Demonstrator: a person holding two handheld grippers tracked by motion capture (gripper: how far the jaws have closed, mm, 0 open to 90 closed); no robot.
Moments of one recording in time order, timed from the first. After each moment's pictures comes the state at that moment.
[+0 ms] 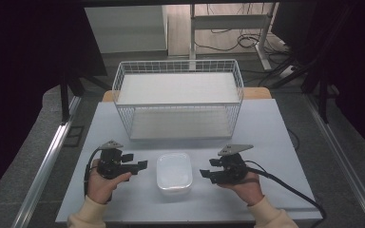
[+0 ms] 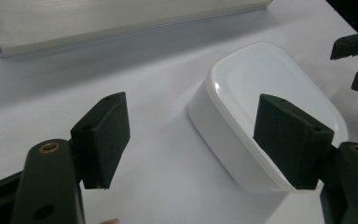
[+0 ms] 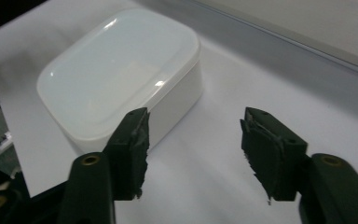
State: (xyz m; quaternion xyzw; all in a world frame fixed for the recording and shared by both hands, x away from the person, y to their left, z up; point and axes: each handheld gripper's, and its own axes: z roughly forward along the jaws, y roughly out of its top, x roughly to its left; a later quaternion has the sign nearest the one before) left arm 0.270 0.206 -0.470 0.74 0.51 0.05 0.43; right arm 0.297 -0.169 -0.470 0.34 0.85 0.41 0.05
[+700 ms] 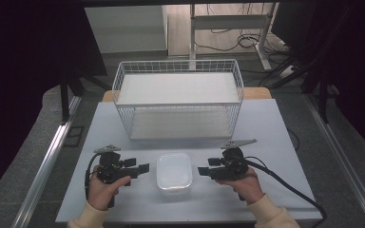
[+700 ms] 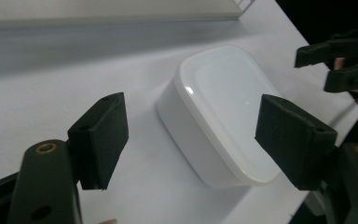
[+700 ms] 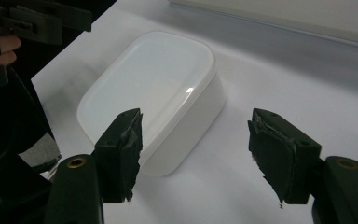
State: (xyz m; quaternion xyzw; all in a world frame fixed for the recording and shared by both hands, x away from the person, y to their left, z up) left arm 0.258 0.205 -0.474 0.71 0.53 -0.01 0.47; right arm 0.307 -0.171 -0.465 0.38 0.82 0.44 -0.03
